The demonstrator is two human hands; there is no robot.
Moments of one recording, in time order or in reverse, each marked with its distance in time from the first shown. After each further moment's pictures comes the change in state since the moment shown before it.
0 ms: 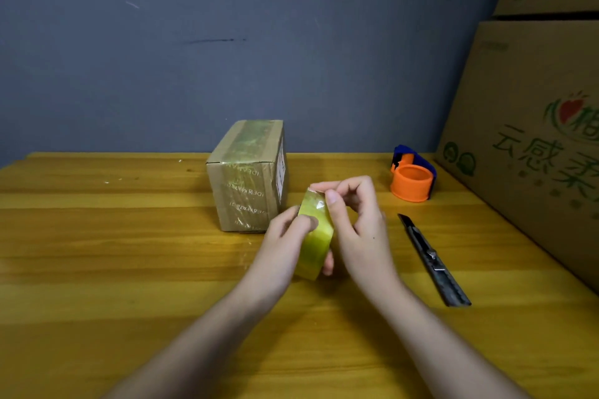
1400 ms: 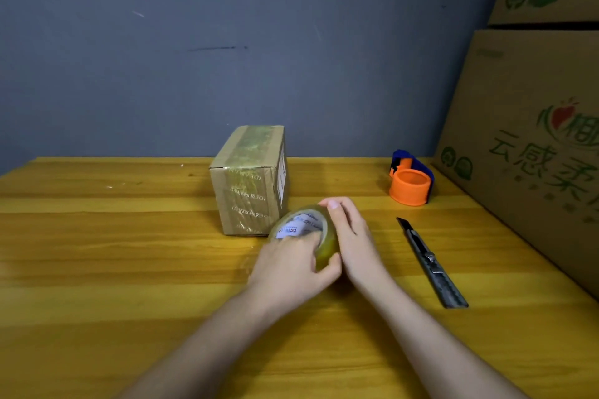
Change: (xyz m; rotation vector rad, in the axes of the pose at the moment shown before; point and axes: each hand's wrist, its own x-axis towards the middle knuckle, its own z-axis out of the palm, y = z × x) left_hand 0.001 -0.012 -0.002 1.330 0.022 0.229; right_hand 0.002 0.023 0.007 0.001 -0.108 0.368
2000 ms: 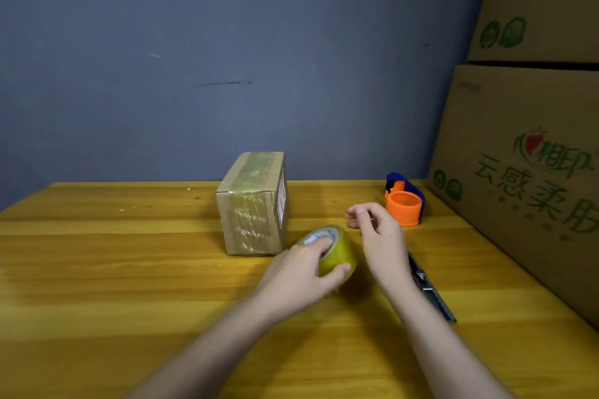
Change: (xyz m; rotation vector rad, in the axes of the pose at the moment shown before) left_hand 0.008 0.012 -0.011 -0.155 -0.083 0.079; right_hand 0.011 -0.009 -0.041 -0.158 0.240 -0.098
